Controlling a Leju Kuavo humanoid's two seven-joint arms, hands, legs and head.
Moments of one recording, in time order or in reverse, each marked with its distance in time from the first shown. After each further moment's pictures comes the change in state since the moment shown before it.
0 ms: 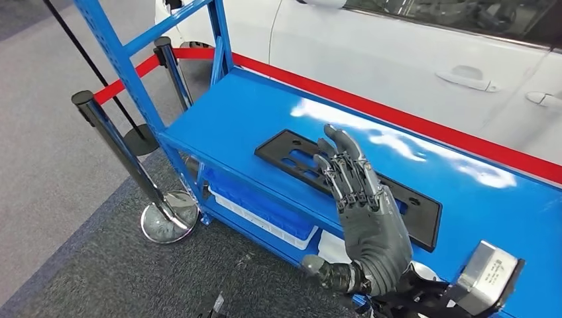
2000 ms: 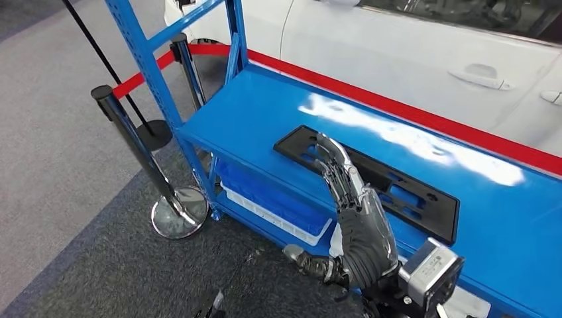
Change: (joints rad) left arm -0.023 0.004 -0.036 0.004 -0.019 0.002 -0.003; right arm 0.012 -0.012 0.031 0.039 0.186 -0.056 0.105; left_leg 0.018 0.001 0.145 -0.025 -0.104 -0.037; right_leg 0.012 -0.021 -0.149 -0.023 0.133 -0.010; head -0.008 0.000
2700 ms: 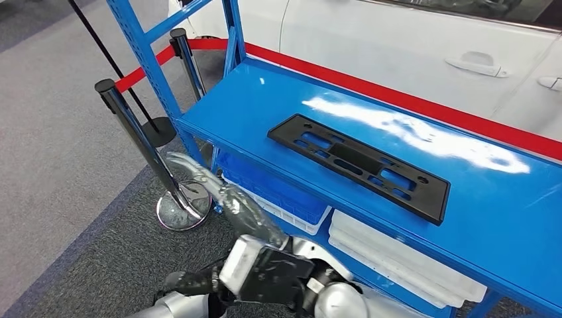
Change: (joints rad) left arm -0.331 -0.115 -0.031 -0.005 0.050 0.207 0.382; right arm -0.306 0.277 0.240 0.403 -0.012 0.175 -0.003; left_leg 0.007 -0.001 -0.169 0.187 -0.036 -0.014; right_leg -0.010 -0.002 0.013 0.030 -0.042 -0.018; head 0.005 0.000
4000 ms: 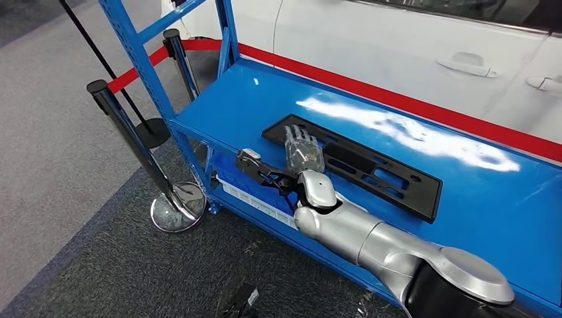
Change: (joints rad) left arm 0.249 -0.005 -0.034 0.016 -0.103 -0.235 -0.226; right arm -0.420 0.072 0.287 1.031 0.355 -0.216 0.542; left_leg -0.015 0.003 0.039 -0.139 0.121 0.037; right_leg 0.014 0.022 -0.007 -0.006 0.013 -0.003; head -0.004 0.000
